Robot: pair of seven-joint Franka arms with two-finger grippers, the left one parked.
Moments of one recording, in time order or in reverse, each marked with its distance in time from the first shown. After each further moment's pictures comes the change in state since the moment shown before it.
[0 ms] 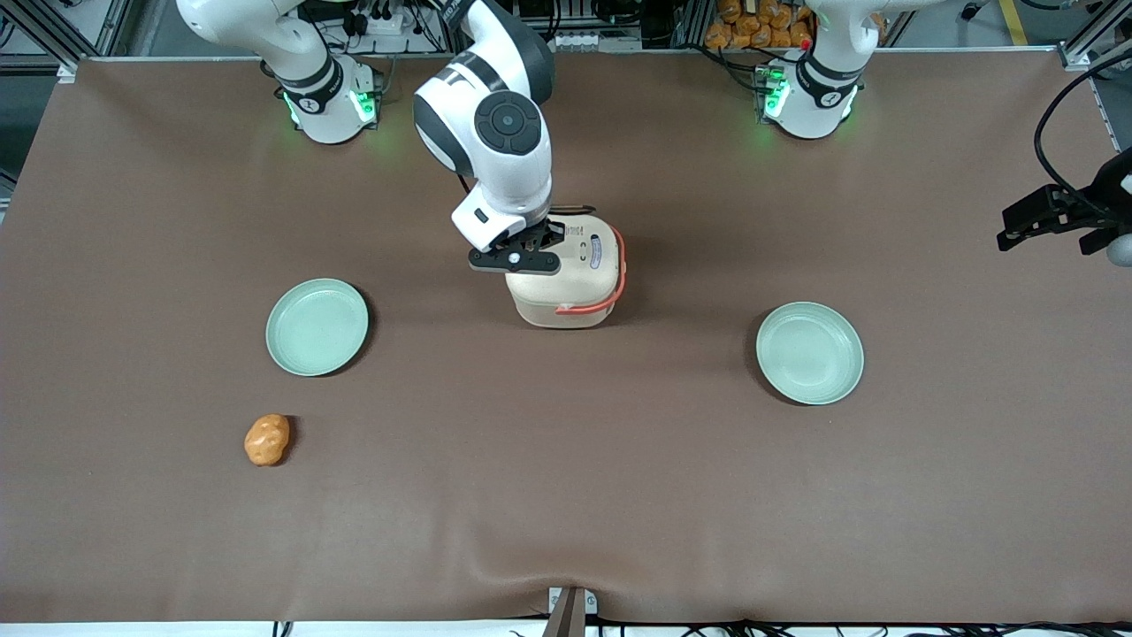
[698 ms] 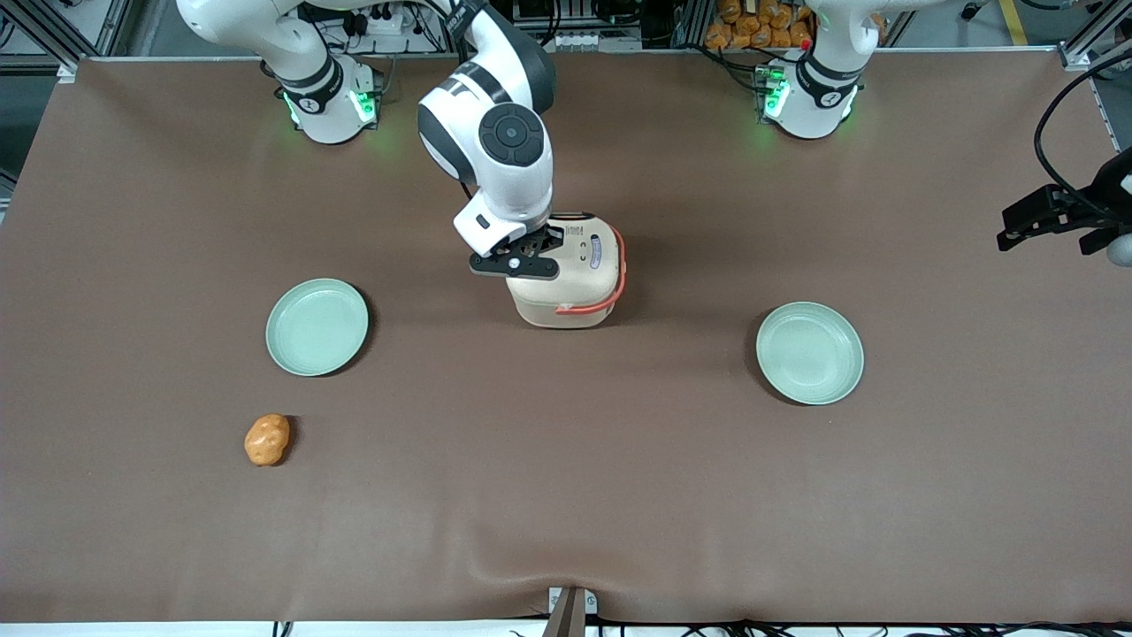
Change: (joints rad) arm 0.000 0.018 0.000 -0.007 0.000 0.006 0.007
